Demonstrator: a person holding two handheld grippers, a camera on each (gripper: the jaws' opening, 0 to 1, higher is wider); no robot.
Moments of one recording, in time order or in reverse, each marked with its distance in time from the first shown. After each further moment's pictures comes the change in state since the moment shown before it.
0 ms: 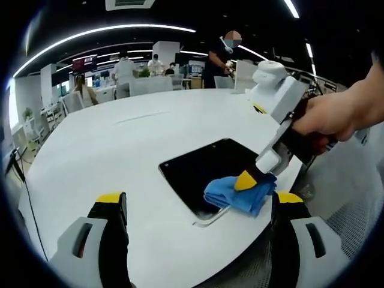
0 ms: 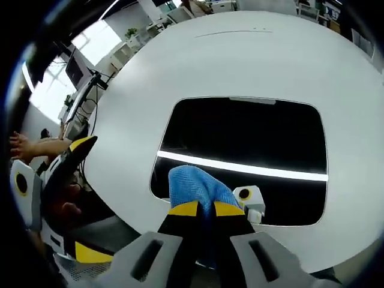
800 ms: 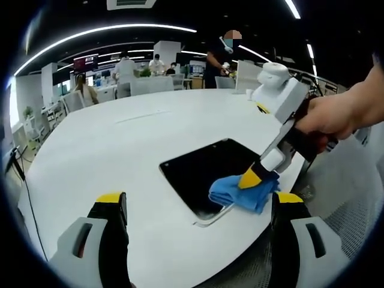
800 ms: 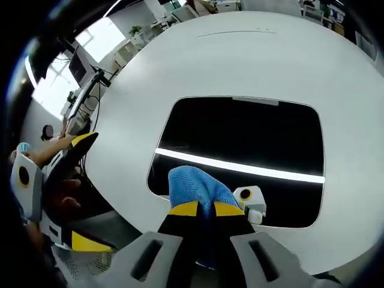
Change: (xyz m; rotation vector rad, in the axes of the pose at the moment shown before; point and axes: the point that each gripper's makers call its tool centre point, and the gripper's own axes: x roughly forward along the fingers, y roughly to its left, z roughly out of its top) left arm 0.000 0.000 -0.001 -0.004 0.002 0.003; right arm -0.006 -0.010 -0.001 -0.020 0.007 0.020
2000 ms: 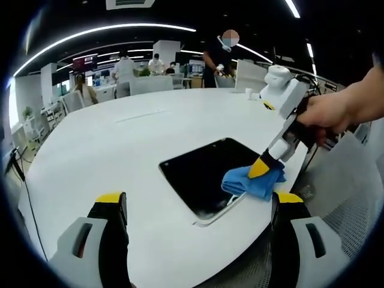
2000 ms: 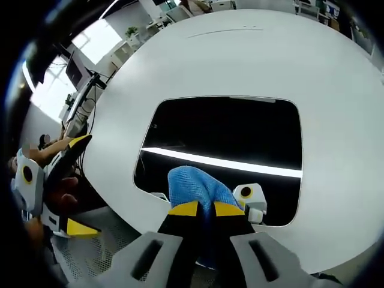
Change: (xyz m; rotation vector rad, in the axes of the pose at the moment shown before) left arm 0.001 0.000 -0.001 0.005 0.006 -0.004; right arm -0.006 -0.031 -0.001 0.027 0.011 -0.007
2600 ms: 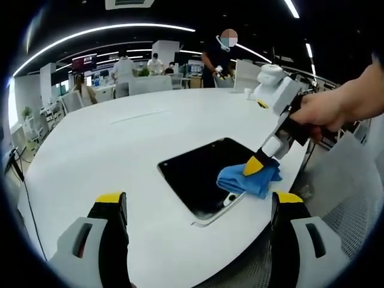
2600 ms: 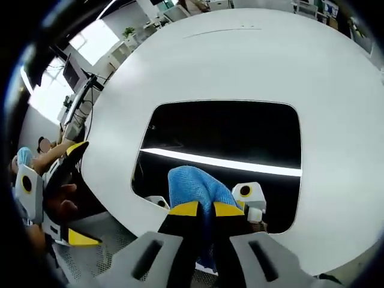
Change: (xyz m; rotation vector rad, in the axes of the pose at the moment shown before) left arm 0.000 -0.001 0.000 -0.004 0.000 -0.007; right arm 0.003 -0.002 0.011 0.015 0.006 -0.012
